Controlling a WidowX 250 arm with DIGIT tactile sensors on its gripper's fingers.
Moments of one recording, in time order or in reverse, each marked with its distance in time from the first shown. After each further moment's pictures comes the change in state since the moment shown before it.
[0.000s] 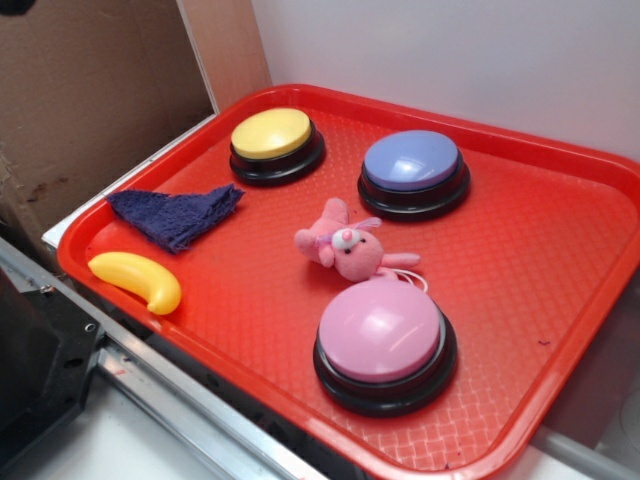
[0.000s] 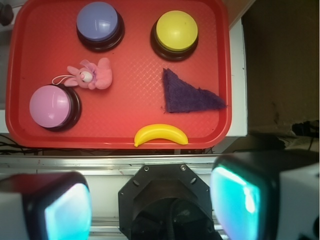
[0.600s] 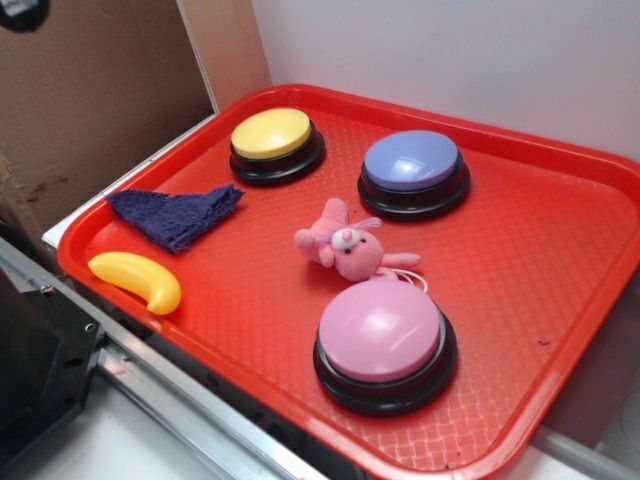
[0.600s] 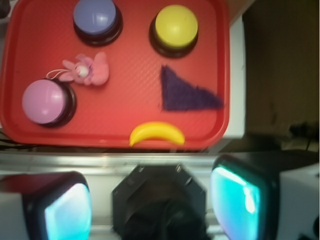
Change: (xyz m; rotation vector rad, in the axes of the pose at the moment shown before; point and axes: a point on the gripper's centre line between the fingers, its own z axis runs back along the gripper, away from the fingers) arm 0.011 -0.008 -0.012 0.042 0.013 -0.170
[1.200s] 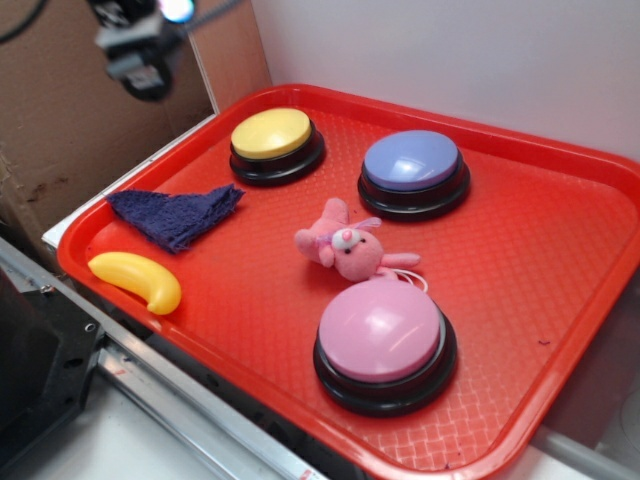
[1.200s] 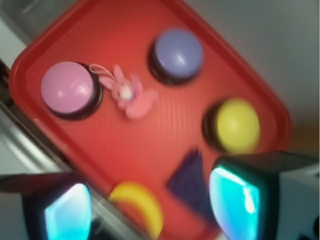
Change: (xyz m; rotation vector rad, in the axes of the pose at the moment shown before) arm 0.074 -0.026 -0.059 0.010 -0.129 -0.761
